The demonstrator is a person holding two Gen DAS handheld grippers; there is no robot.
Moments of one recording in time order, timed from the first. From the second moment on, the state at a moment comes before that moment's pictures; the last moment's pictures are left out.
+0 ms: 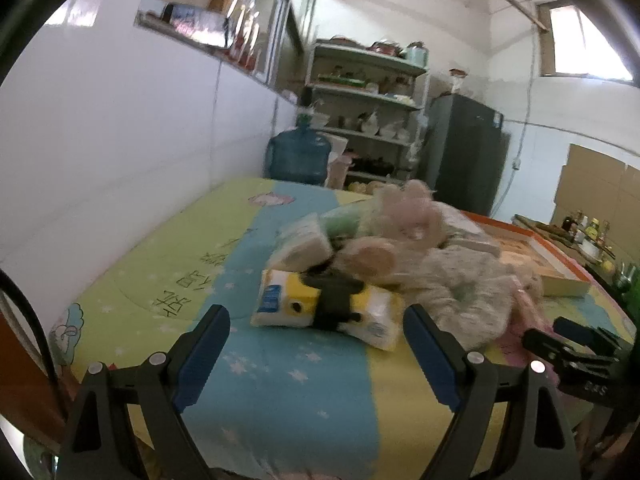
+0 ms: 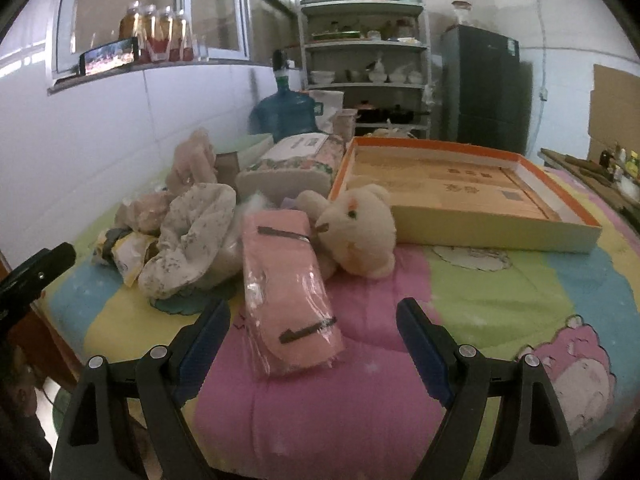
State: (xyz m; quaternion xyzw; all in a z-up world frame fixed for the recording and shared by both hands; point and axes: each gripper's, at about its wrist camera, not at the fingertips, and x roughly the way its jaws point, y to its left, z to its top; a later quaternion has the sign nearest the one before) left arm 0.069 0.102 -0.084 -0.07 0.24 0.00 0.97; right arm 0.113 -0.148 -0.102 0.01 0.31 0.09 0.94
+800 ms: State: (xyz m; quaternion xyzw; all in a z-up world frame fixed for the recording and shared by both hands) left arm 0.100 0.005 -0.092 0.04 0.24 -0.20 0.95; right arm 0.103 -0.164 -0.086 0.06 0.29 0.15 0.94
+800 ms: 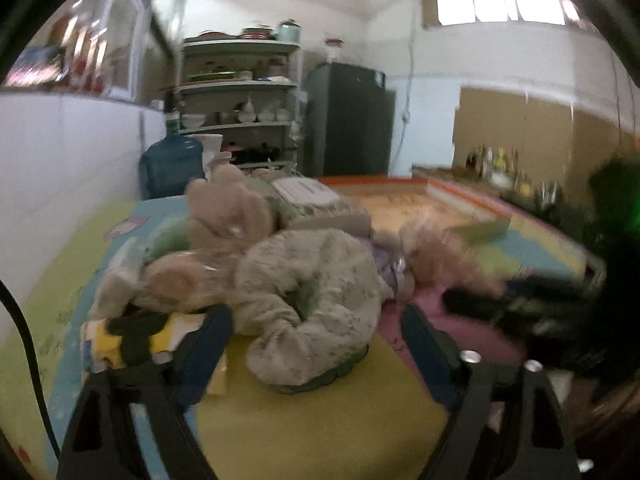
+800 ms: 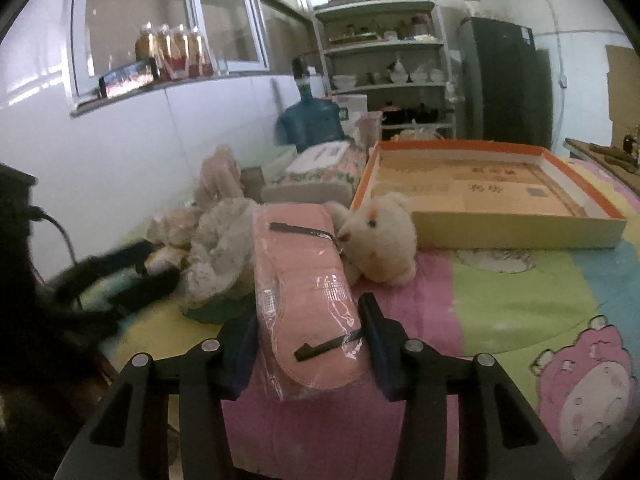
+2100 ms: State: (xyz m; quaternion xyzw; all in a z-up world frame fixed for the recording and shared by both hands) left arm 0.100 -0.063 -0.013 0.04 0.20 -0.25 0.95; right arm 0.070 -0.242 -0.029 0.07 0.20 0.10 0.97
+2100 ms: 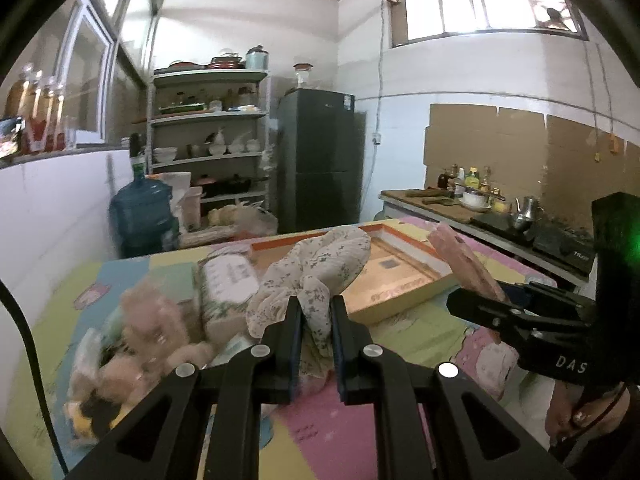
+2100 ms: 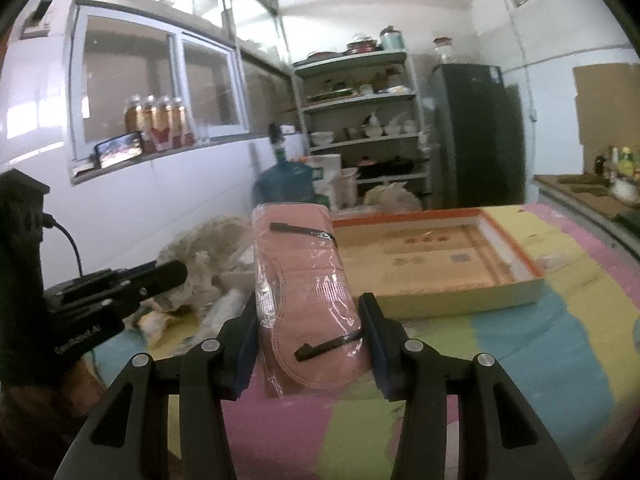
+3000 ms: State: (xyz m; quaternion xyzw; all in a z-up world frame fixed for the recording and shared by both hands) left arm 0.250 -0.198 -0.009 0.03 0.28 -0.23 0.93; right arm 0.200 -0.380 -0.018 0.07 0.30 0.02 0.95
